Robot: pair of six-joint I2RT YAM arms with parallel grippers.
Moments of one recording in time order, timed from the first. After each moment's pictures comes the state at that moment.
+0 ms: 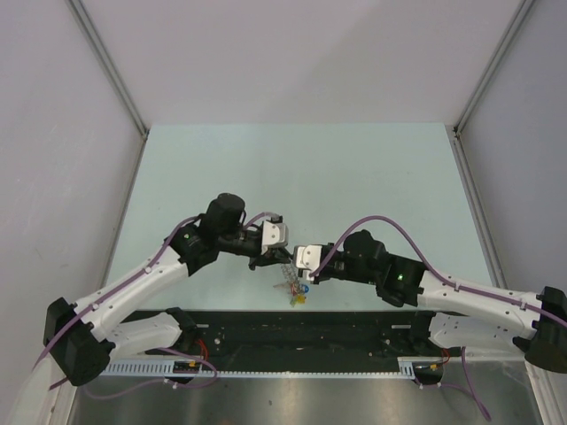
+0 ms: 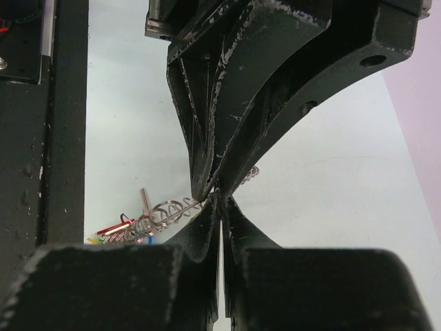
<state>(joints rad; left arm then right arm) -0.72 1.06 0.85 -0.39 0.76 0.51 1.12 0.99 0.71 0.02 -0.14 -0.54</state>
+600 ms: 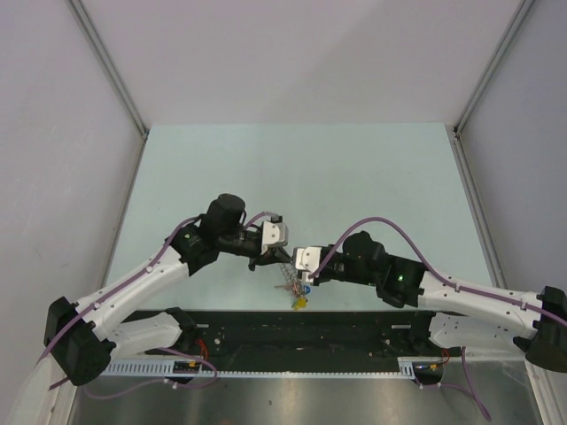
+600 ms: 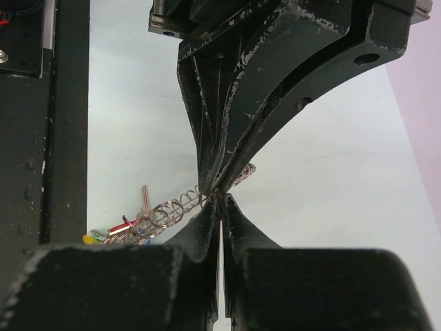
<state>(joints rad) -0.72 1.06 0.83 -0.40 0.77 0.49 1.13 0.99 0.71 -0.01 -0.12 -0.54</state>
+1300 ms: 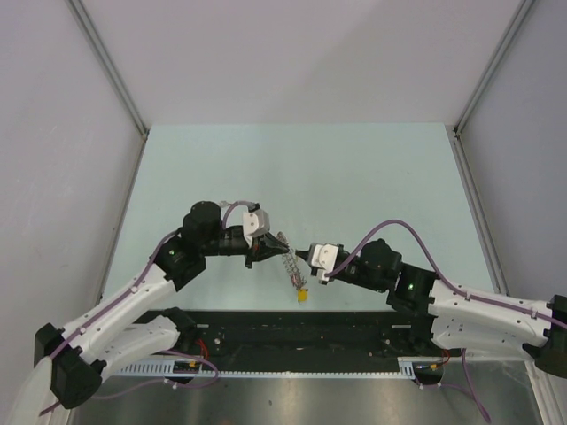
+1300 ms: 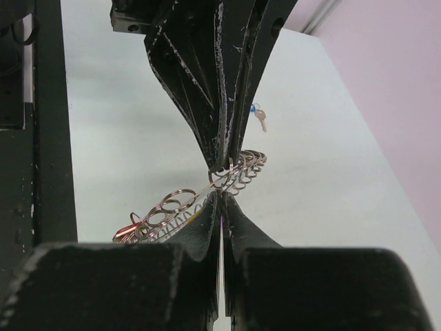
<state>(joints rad) -0.67 0.90 0.72 -0.11 0.74 0.18 1.15 0.88 0.61 0.14 -0.04 -0.46</state>
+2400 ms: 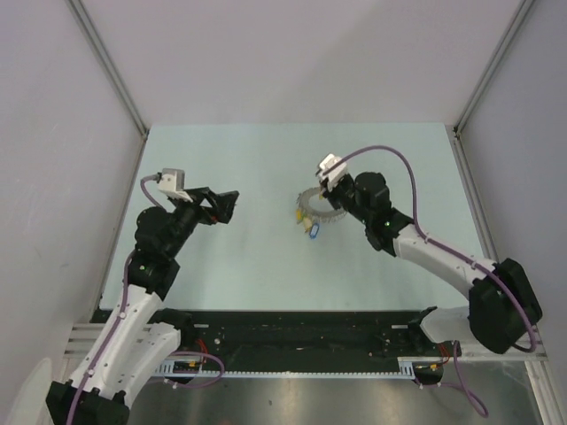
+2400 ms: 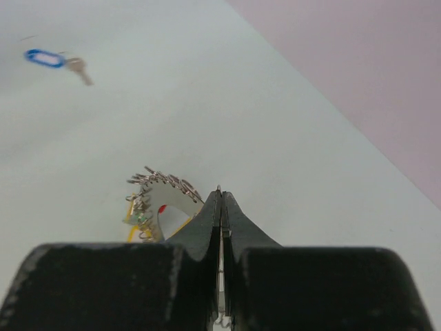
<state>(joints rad) -0.29 0.68 0.60 0.09 0.18 -0.35 0.67 1.28 0.82 0.29 -0.04 -0.36</state>
